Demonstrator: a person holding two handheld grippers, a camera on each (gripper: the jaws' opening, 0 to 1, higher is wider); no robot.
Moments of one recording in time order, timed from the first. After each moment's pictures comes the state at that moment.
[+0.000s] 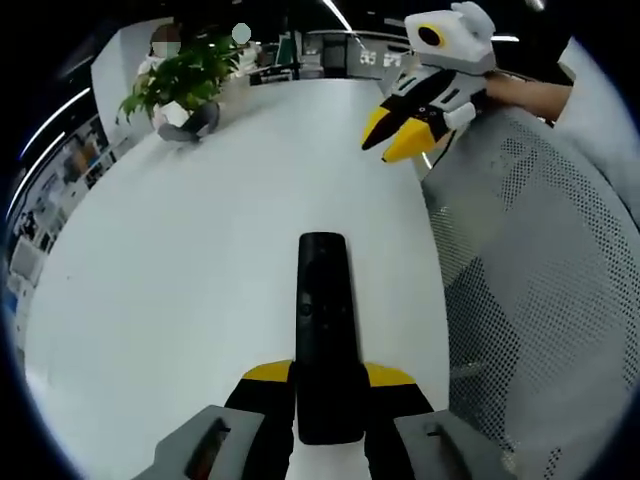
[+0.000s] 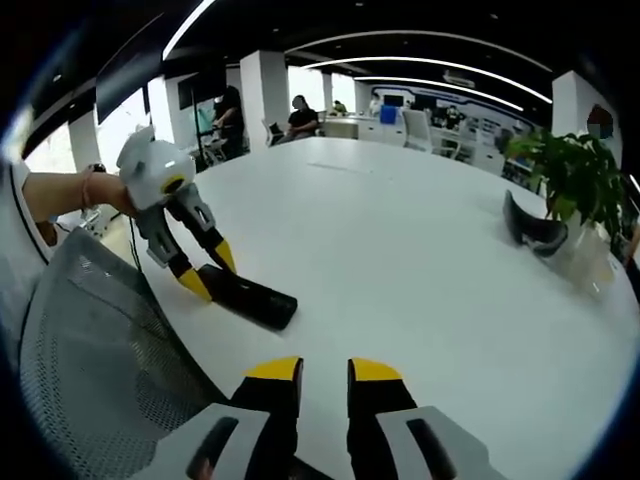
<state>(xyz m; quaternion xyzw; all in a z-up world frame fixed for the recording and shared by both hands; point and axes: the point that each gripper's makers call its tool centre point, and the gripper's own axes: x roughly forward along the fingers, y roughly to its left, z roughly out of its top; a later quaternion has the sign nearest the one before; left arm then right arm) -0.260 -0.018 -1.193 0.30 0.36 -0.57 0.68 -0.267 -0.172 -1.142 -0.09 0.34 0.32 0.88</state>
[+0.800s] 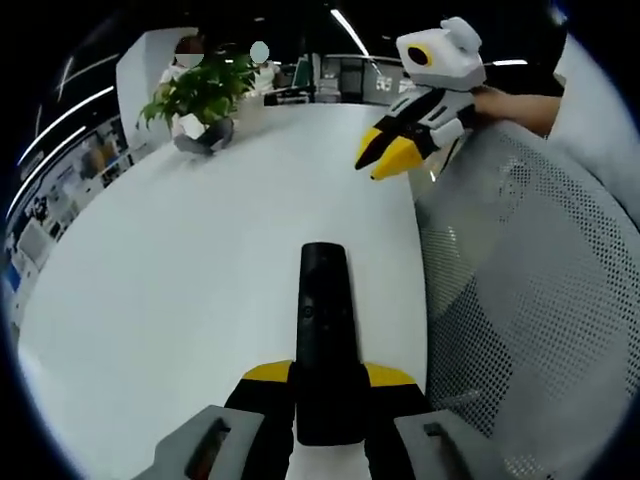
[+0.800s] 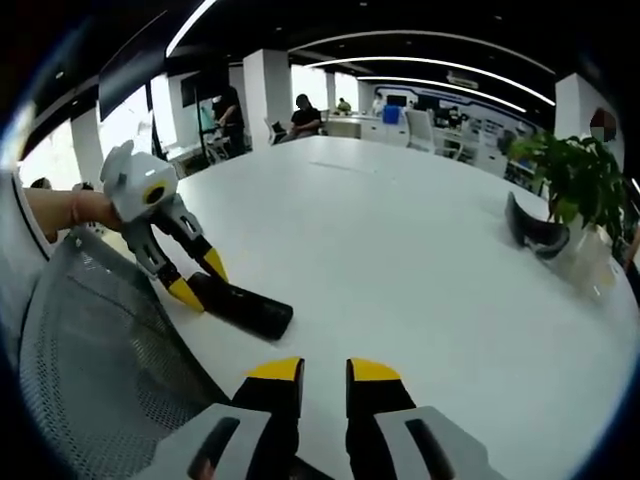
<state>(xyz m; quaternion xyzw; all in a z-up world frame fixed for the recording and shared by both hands) -0.275 -0.023 -1.191 0.25 0.32 -0.57 0.72 -0.268 -0.171 -1.142 -0.10 0.34 0.32 0.88</state>
